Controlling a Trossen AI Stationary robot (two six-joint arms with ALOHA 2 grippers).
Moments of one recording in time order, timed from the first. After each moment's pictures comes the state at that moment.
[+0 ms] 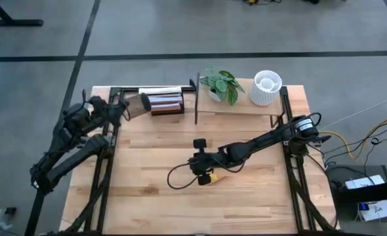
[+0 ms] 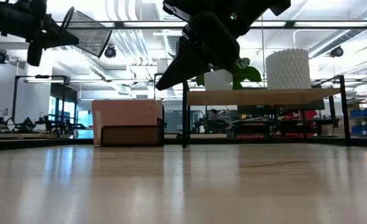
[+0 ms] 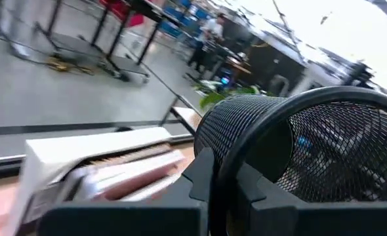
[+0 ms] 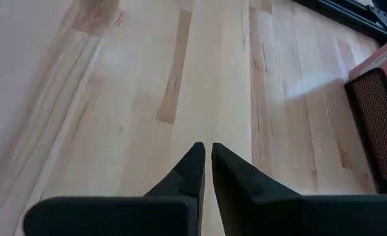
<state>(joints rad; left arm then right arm) 0.76 0.12 0.45 -0.39 0.16 -0.56 0.24 1.87 1.27 -0.12 0.29 -0.16</state>
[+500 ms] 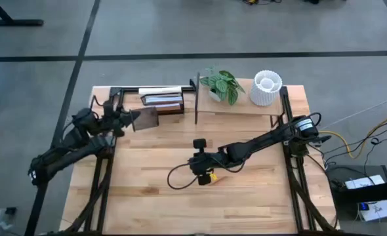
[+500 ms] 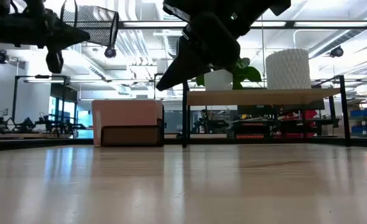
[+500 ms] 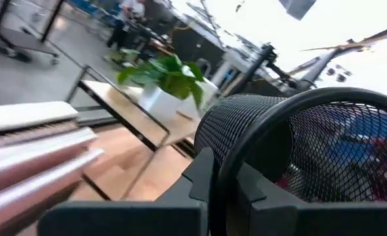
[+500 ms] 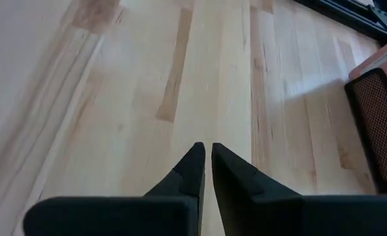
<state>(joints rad) 0.55 0.13 0.26 -0.05 0.25 -0.65 0.24 1.87 1.27 -0.13 0.29 -0.17</state>
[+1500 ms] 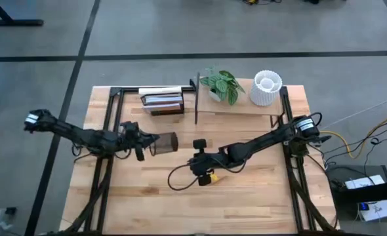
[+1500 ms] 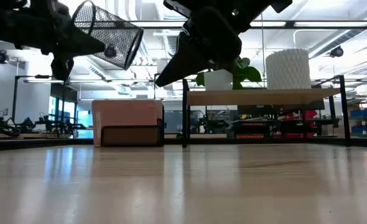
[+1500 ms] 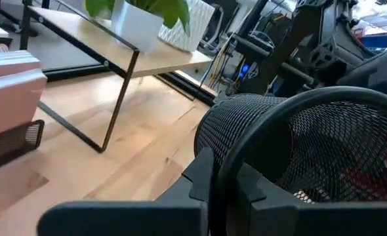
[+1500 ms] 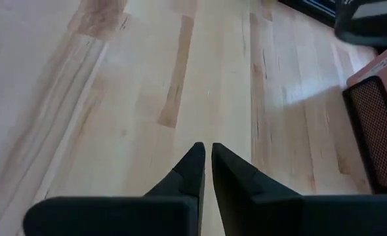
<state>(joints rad) -0.29 0.63 0.24 0.29 -0.56 -0.56 0.25 1.86 1.27 -0.12 0.29 -0.18</state>
